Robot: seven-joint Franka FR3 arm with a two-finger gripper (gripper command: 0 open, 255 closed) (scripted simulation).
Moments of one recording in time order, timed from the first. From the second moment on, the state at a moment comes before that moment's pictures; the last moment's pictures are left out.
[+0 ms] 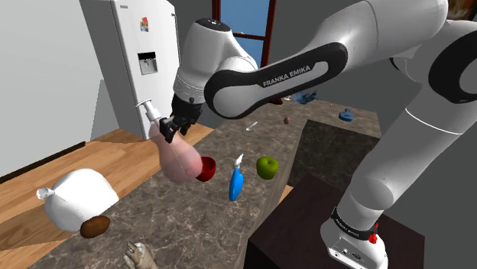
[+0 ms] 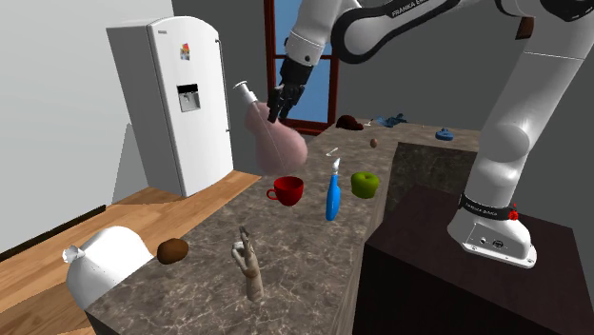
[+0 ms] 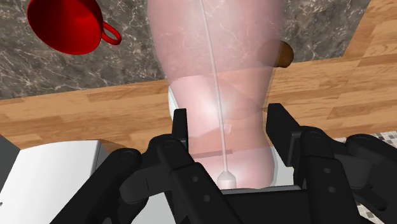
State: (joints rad) arm -0.05 -0.14 0.64 -2.10 -0.07 2.39 0.47
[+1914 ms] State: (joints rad) arm -0.13 -0.23 0.34 -2.03 0.13 2.23 -0.01
